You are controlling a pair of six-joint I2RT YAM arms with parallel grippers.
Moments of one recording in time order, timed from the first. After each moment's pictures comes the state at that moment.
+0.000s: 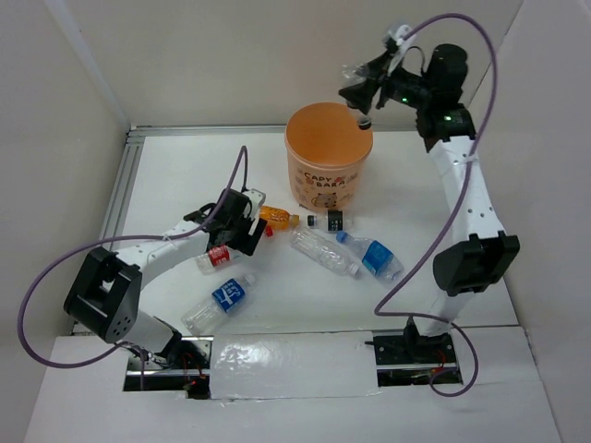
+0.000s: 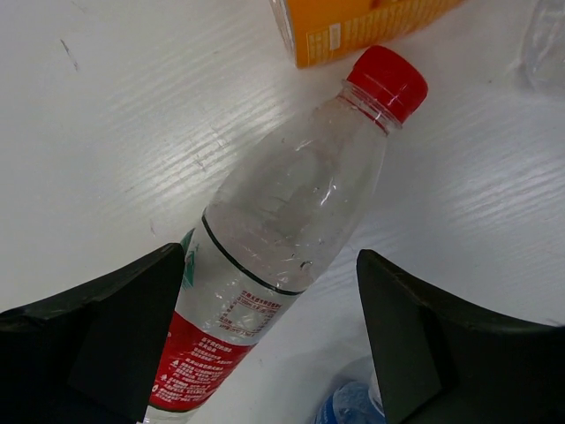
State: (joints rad) left arm -0.50 1.45 0.90 -0.38 -0.09 -0.03; right arm 0.06 1.67 1.96 -0.24 -0.87 -0.19
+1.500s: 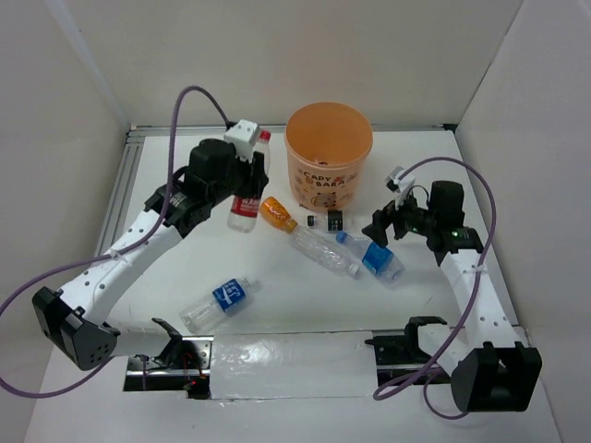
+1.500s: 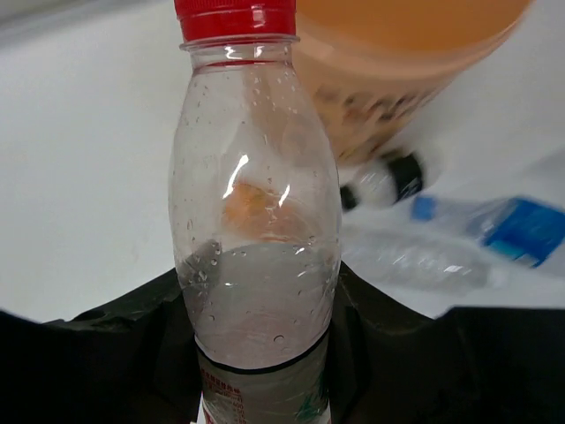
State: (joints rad) left arm -0.58 1.29 1.29 -0.51 -0.13 -0.15; right arm -0.02 1.01 0.84 -0.43 -0.74 -0.40
